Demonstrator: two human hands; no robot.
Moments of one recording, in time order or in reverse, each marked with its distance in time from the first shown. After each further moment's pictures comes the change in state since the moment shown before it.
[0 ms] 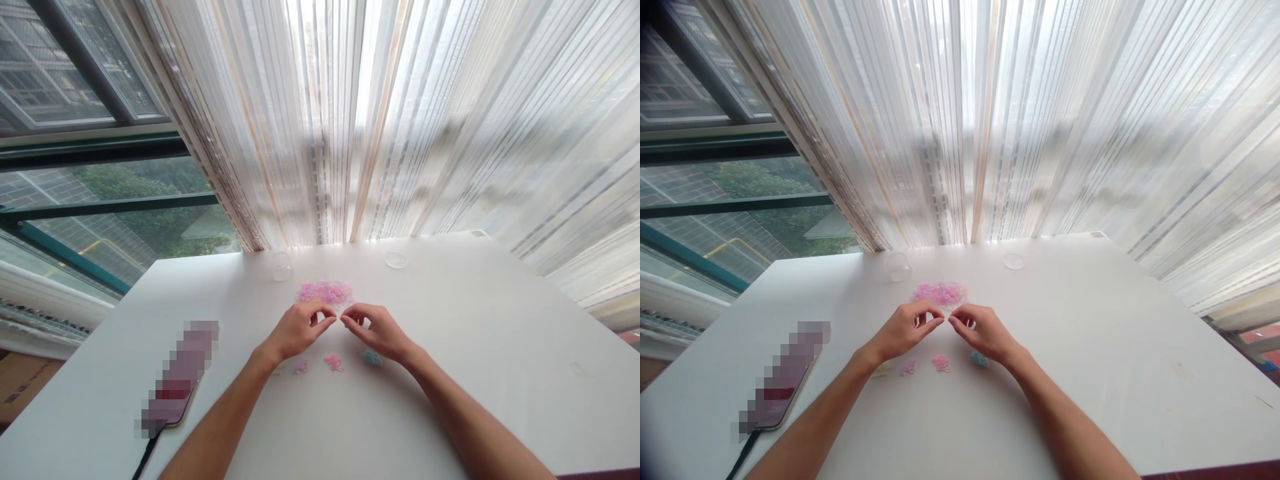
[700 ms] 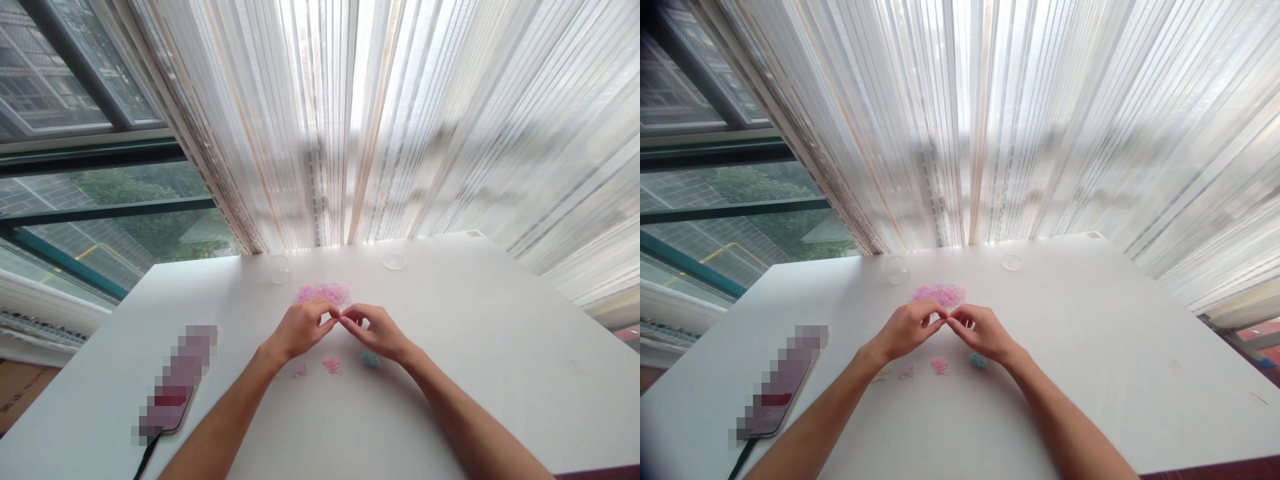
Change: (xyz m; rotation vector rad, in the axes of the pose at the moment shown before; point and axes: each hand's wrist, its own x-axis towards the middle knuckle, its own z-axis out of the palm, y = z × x) left_hand 0.011 0.011 0.001 0.257 -0.016 0.117; right_hand 0.002 0.000 -0.001 0.028 0.025 -0.023
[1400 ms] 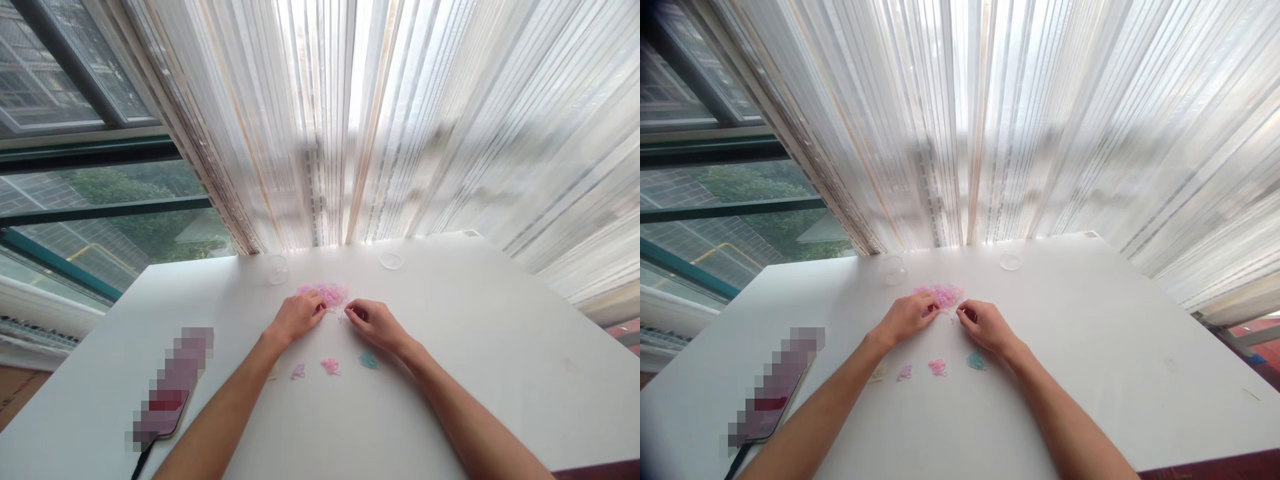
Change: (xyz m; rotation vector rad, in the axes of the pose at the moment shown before) left_hand 0.019 -0.028 0.008 0.265 -0.153 -0.170; right_hand 0.004 0.021 -0.005 -0.218 0.023 0.144
